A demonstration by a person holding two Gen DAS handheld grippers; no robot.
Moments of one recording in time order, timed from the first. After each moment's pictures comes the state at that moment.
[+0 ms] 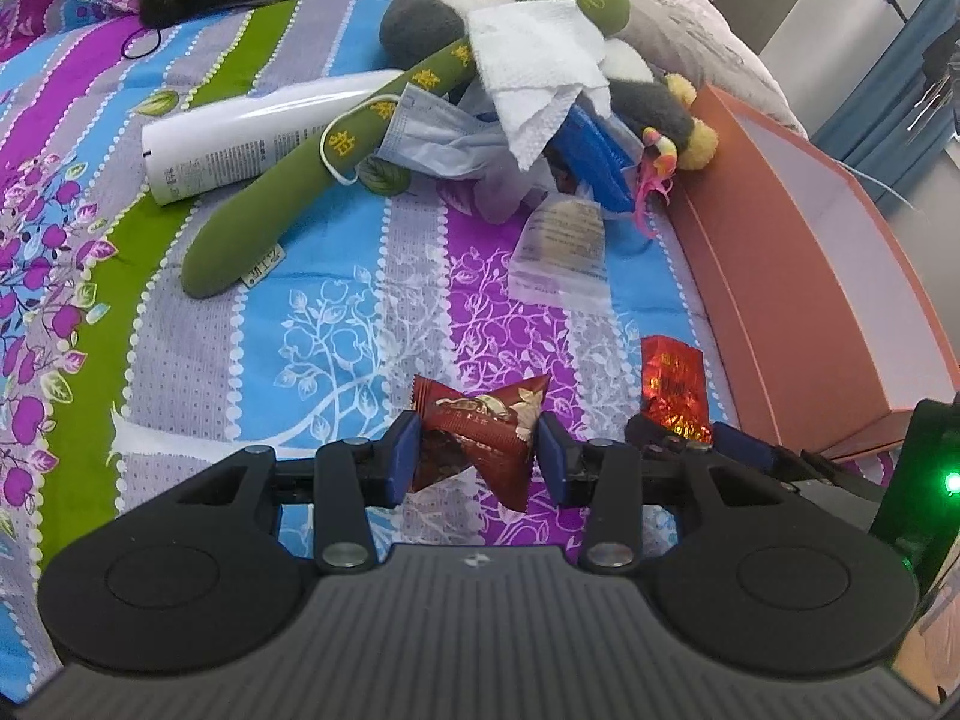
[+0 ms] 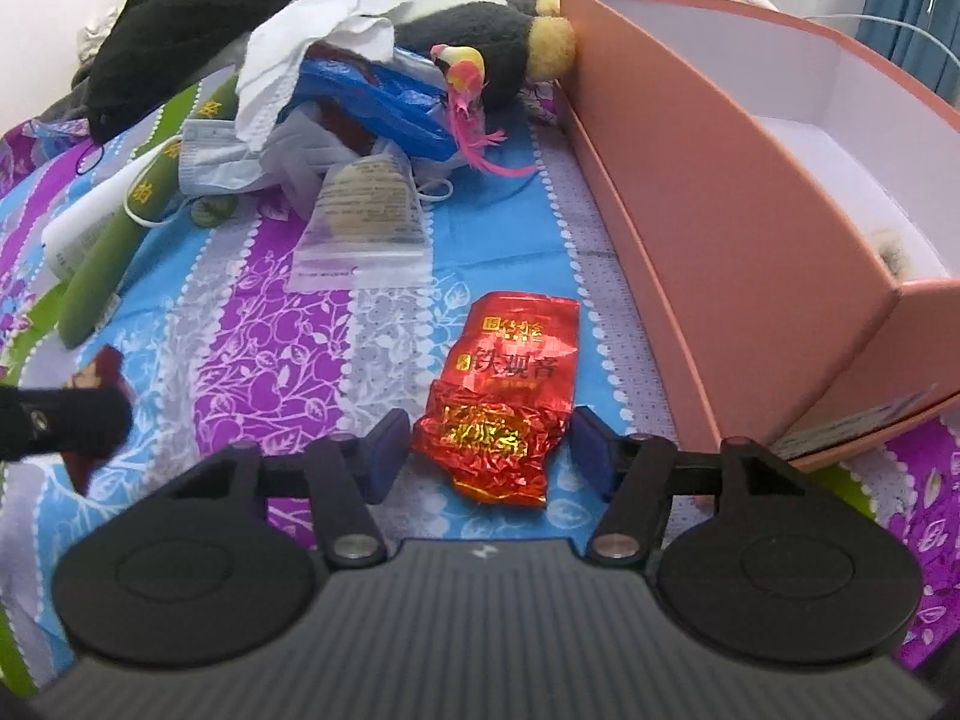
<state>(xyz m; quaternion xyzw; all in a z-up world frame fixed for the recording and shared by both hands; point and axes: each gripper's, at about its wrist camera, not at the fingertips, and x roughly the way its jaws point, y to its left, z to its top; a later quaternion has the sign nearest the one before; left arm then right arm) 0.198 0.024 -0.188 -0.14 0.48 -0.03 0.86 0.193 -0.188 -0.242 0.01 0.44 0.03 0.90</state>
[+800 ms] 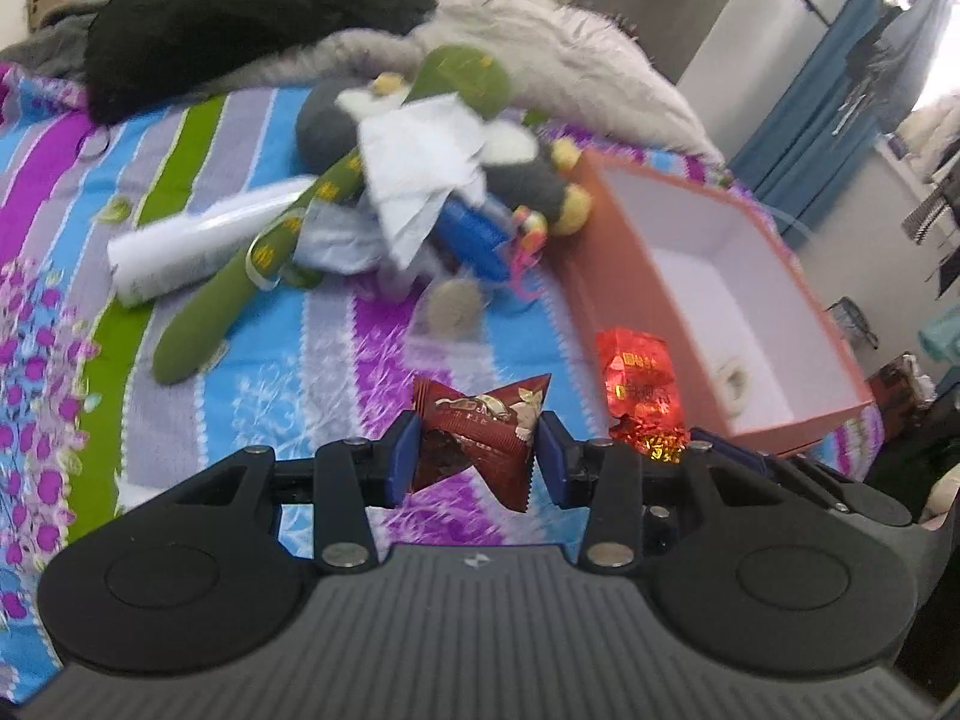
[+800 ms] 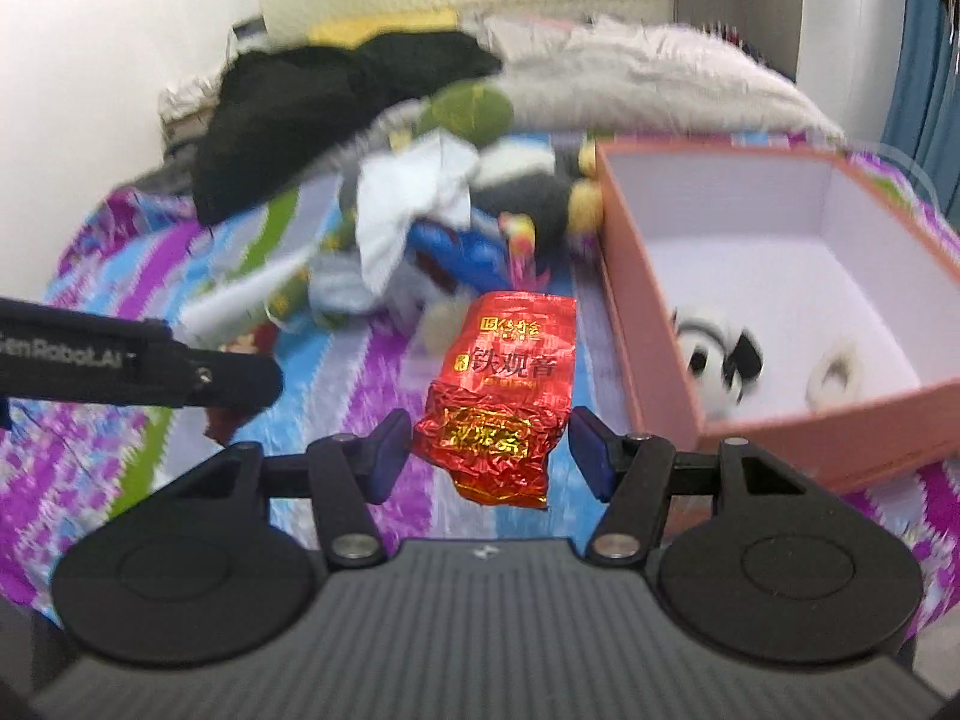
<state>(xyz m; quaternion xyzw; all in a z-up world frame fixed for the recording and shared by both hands) 0.176 -0.001 -0.104 -0.13 0.44 -0.09 0.89 0.139 -0.208 -0.128 0.03 0.35 0.10 0.93</state>
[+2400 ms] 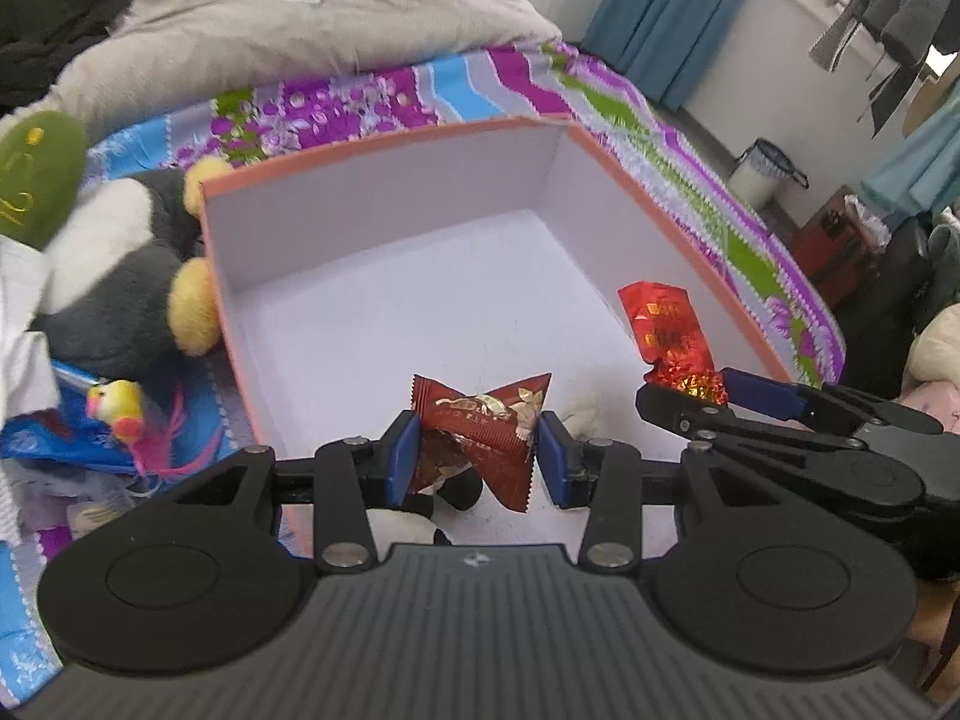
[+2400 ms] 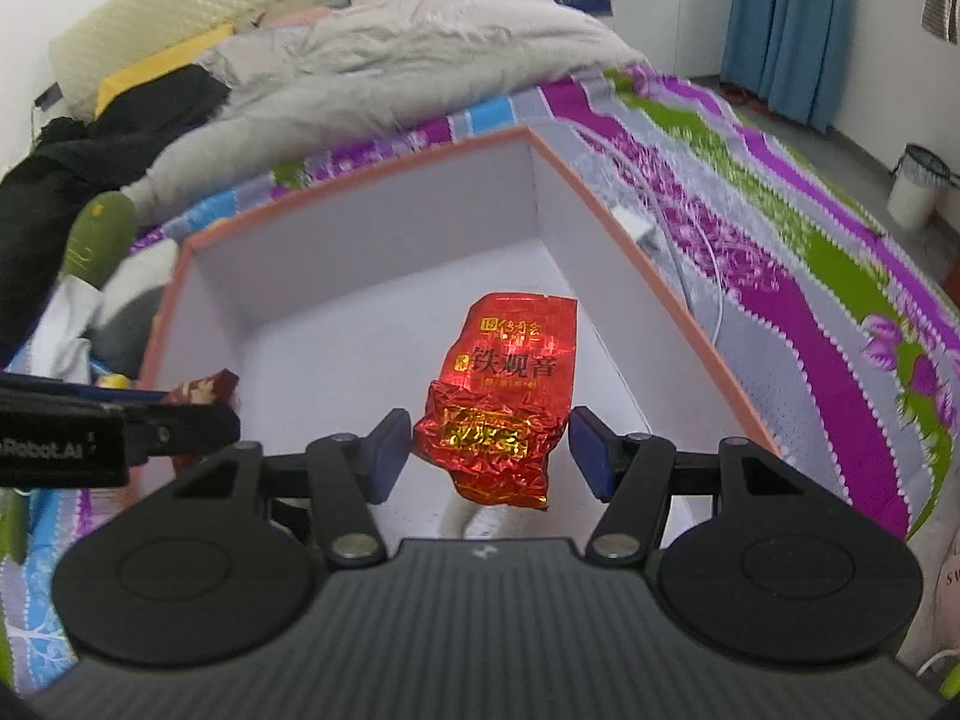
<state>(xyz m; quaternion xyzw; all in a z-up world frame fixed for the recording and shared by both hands) 0.379 -0.267 -0.114 -0.01 0.50 -0.23 0.84 0.279 -0.443 -0.150 0.10 0.42 -0.05 0.90</state>
